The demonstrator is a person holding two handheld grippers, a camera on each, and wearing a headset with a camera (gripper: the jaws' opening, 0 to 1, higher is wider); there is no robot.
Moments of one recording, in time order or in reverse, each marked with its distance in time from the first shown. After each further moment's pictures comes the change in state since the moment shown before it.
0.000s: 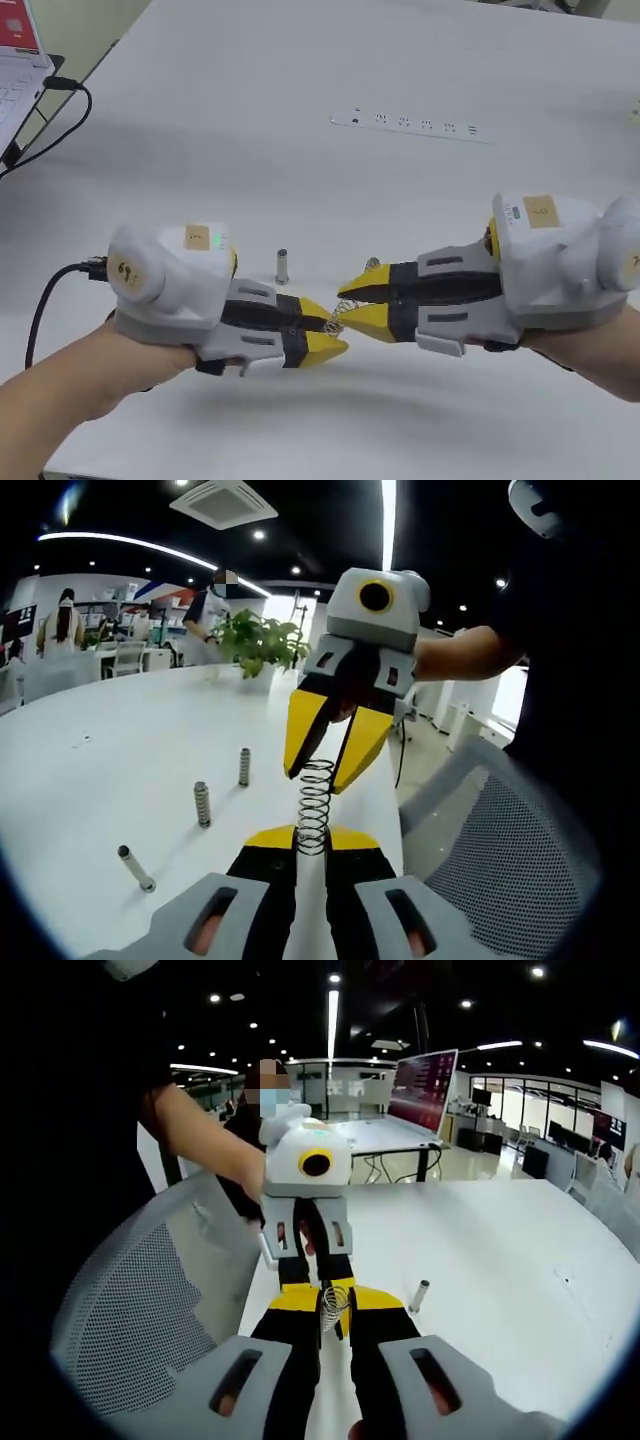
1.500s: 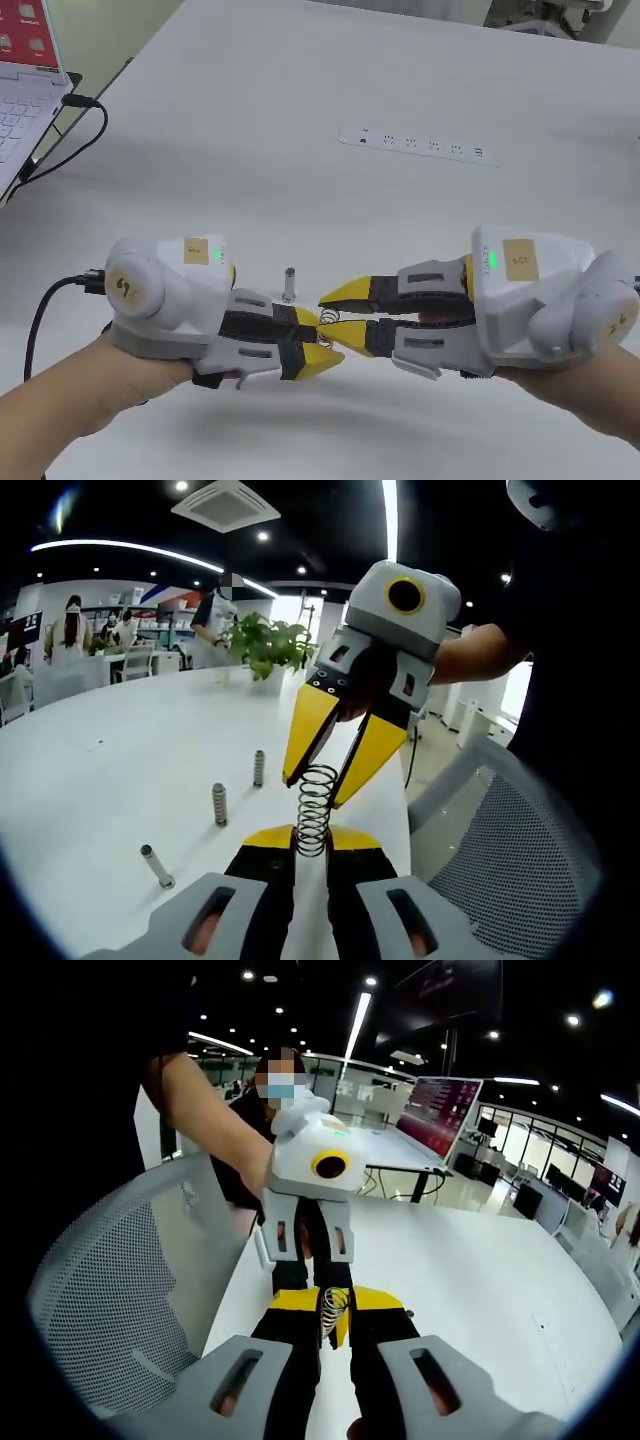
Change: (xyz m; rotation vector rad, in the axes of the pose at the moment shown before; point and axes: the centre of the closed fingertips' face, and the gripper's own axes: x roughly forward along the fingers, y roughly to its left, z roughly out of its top) left arm -0.014 0.013 0.002 0.012 0.002 0.049; right arm 0.015 0.000 0.016 -0.179 0.002 -0.050
